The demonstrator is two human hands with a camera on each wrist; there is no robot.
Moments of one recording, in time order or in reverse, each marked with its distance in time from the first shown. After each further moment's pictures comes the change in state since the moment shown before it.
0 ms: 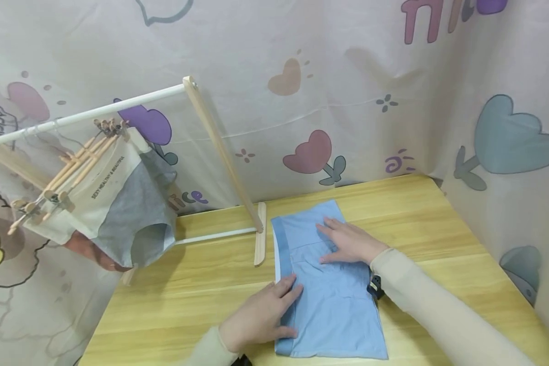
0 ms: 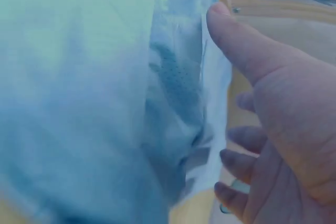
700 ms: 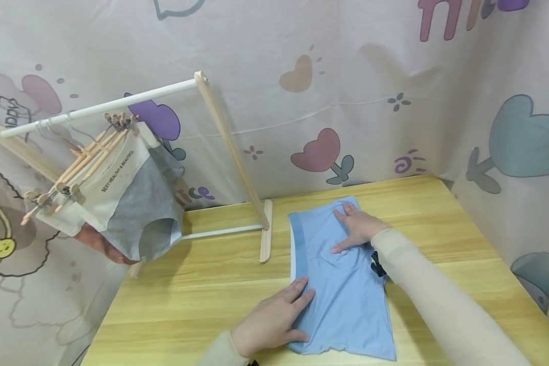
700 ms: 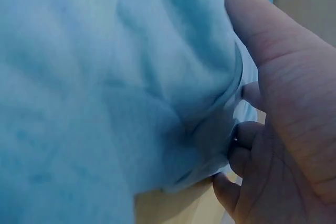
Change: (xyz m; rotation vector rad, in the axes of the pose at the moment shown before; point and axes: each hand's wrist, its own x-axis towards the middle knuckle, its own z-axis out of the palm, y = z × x) left_hand -0.003 0.015 0.011 -0.022 0.071 0.036; right_hand 0.029 0.040 -0.015 0.039 -0.135 0.158
